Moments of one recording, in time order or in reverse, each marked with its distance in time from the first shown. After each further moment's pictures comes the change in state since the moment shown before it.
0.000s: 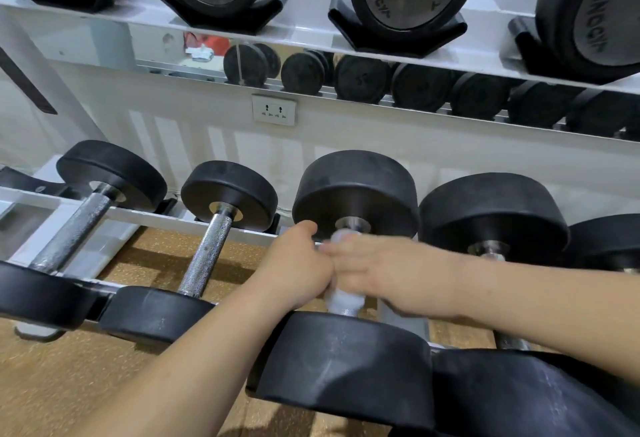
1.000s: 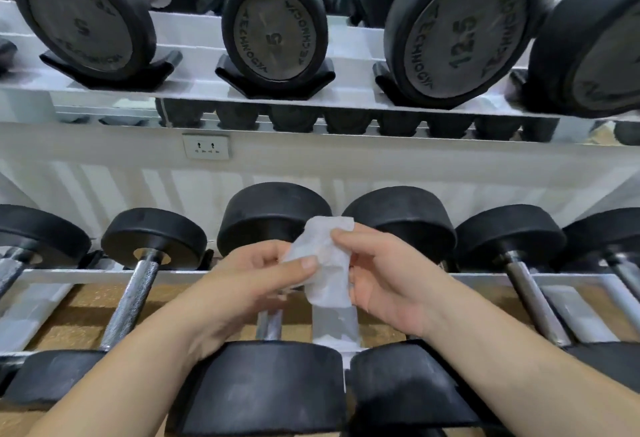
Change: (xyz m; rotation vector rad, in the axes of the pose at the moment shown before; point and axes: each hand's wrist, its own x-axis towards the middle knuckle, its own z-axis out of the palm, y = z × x) left_hand -0.031 0.039 -0.001 -0.499 -0.463 0.170; right_hand -0.080 -0.048 -0.075 2.181 0.678 0.787
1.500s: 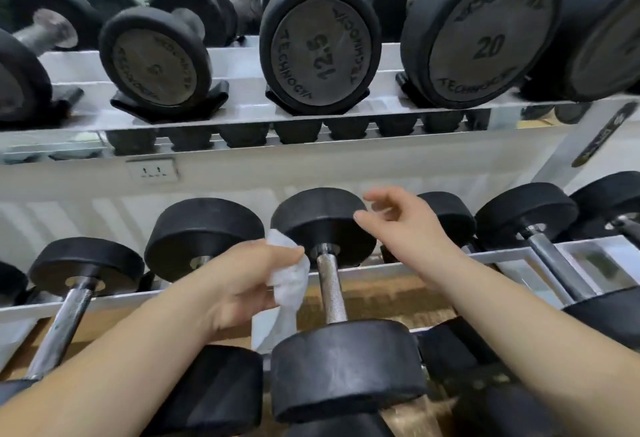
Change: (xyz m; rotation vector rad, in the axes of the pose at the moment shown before) left_hand 0.042 0.034 0.119 -0.042 0.021 -0.223; right_hand -0.069 -0.056 -0.132 -0.816 0.620 -0.424
